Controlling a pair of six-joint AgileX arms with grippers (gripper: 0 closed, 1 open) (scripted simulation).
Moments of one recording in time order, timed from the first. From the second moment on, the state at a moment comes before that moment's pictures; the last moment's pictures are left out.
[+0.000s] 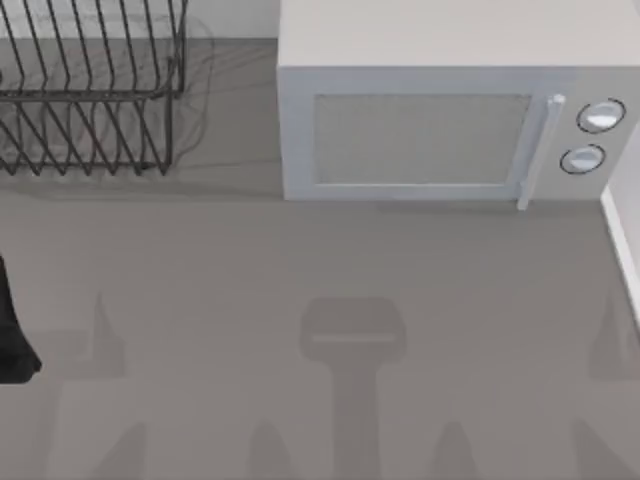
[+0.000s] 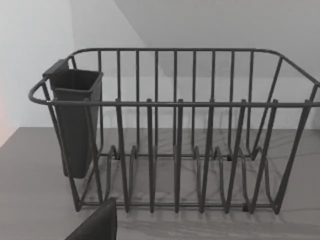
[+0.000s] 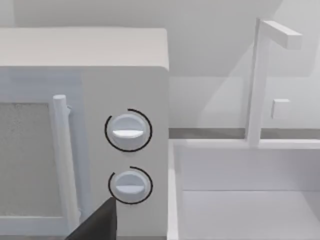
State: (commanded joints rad) left arm 0.00 0.00 0.00 0.00 0.00 0.00; right arm 0.00 0.00 0.00 0.00 0.00 0.00
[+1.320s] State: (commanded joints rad) left arm 0.00 0.00 0.00 0.00 0.00 0.00; right arm -0.16 0.87 0.72 -0.47 0.00 -0.15
